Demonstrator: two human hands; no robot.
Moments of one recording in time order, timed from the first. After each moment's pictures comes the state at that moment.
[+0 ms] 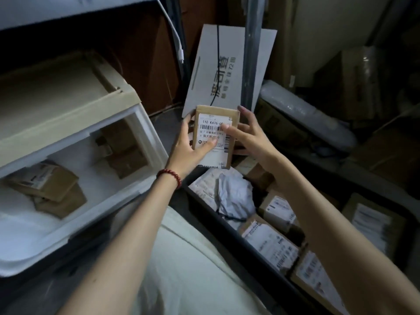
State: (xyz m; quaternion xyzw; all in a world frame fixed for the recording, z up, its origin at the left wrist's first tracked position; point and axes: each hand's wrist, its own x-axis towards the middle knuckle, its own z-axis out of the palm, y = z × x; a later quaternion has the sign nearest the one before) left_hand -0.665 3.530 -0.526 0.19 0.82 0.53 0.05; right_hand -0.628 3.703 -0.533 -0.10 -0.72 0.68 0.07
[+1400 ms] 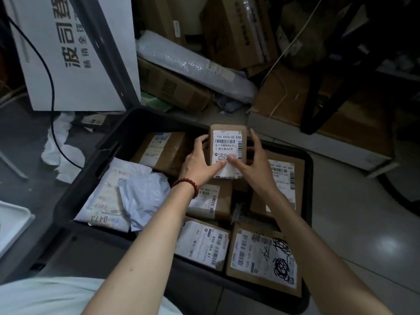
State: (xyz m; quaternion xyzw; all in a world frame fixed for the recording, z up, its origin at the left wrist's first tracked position) left_hand -0.622 3.751 -0.669 0.32 0.80 0.41 0.29; right_hand -0.491 3.847 -0.676 -0.42 -0.75 0.47 0.21
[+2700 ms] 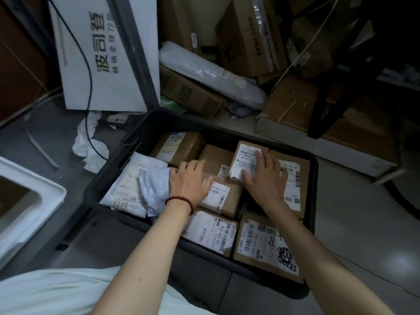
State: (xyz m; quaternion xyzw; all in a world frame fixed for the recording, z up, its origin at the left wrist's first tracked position) left_hand -0.612 3.679 -0.668 0.44 0.89 0.04 0.06; right_hand -0.471 3.813 -0.674 -0.47 -0.87 0.13 0.03
